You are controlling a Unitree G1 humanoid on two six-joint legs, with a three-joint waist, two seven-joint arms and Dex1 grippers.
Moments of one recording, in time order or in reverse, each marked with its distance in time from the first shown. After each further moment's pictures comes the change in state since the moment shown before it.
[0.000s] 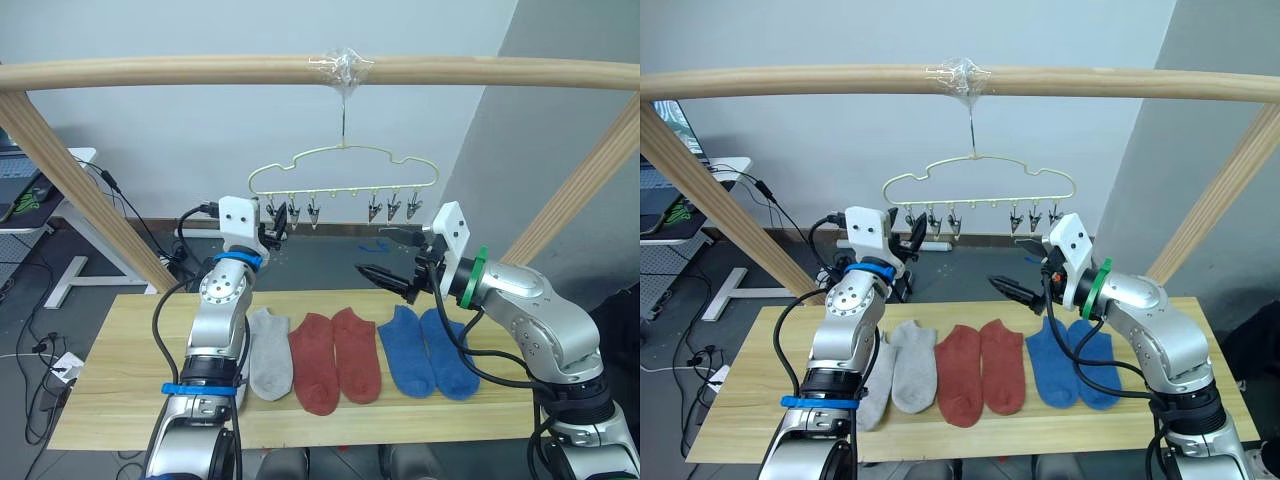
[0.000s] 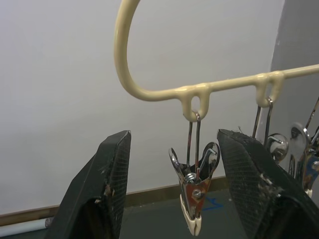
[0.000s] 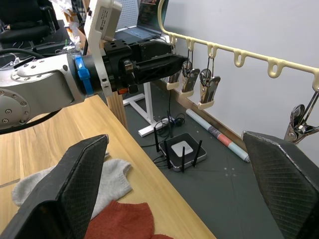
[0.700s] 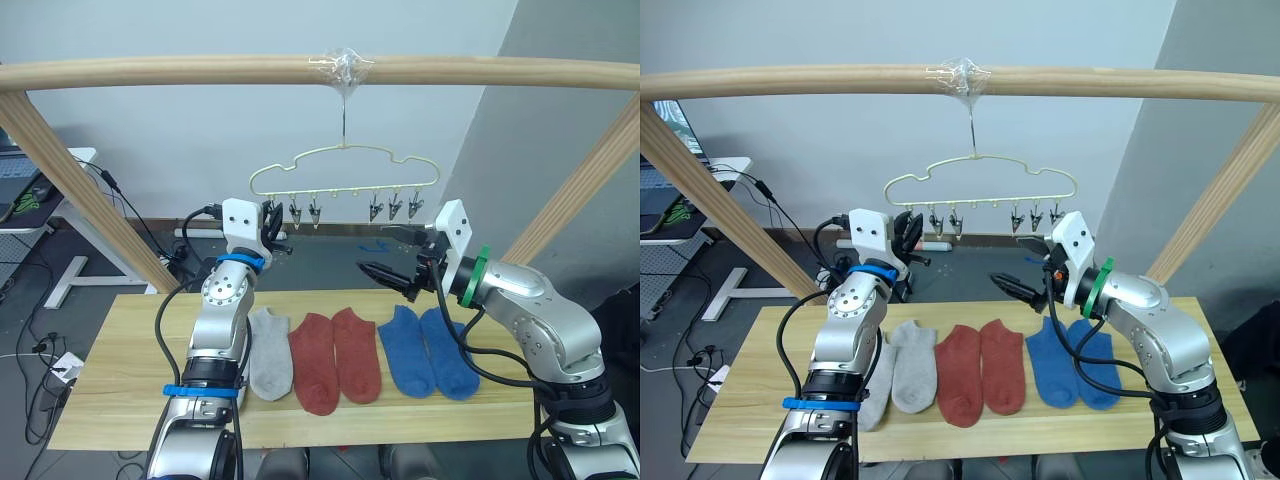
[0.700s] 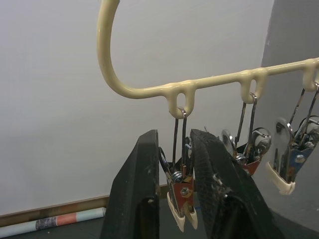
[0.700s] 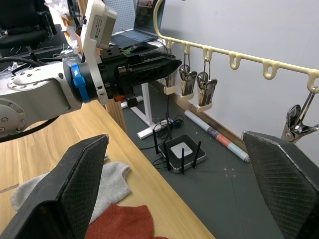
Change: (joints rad) left arm 0.009 -0.008 -0.004 -0.003 -0.009 0.002 -0.029; right arm 0.000 0.001 -0.011 0.000 0.020 0.007 -0.019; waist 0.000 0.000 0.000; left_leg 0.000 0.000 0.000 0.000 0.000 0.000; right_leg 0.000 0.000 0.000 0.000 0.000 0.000
